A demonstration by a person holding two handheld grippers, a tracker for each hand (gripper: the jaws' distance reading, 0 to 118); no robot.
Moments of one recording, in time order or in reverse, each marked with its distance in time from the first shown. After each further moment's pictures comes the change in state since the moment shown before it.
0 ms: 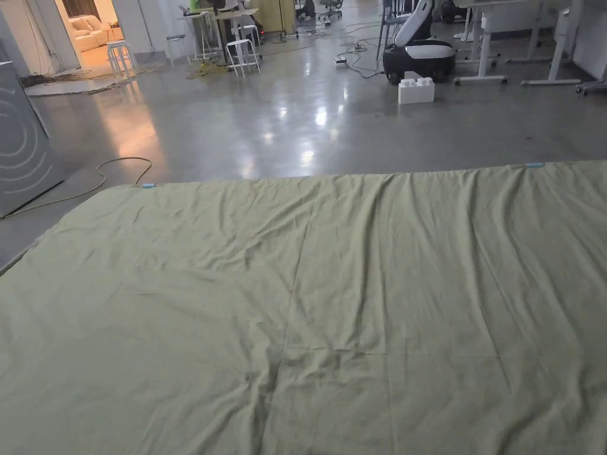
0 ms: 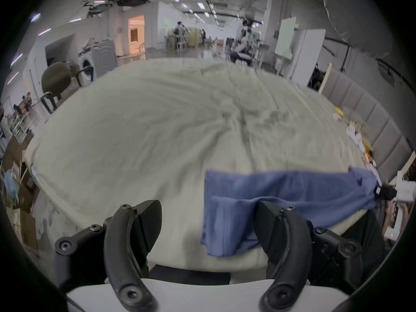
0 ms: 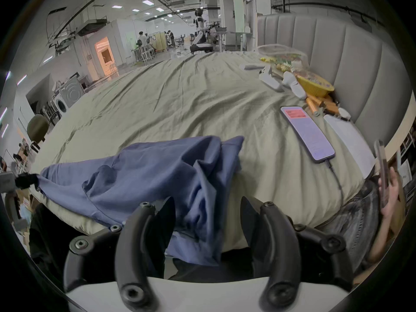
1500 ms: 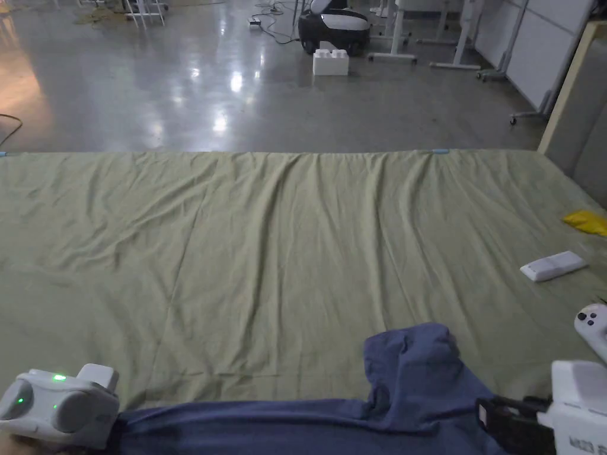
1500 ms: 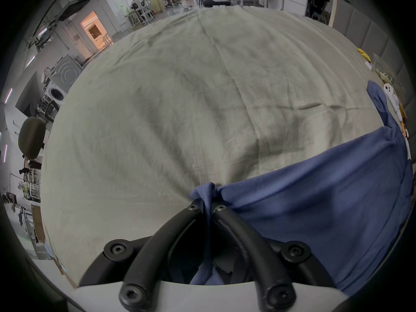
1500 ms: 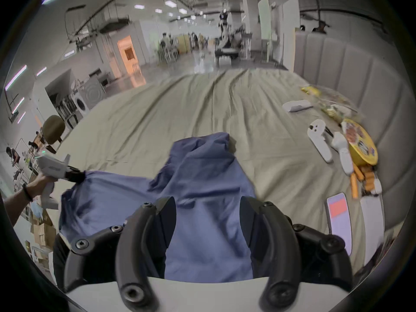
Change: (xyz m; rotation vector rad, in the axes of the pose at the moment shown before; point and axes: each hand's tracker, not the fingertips) left arm 0.108 0.153 -0.242 -0.389 0.051 -0.310; right arm -0.017 0.202 -0.104 -0.043 0.164 0.087
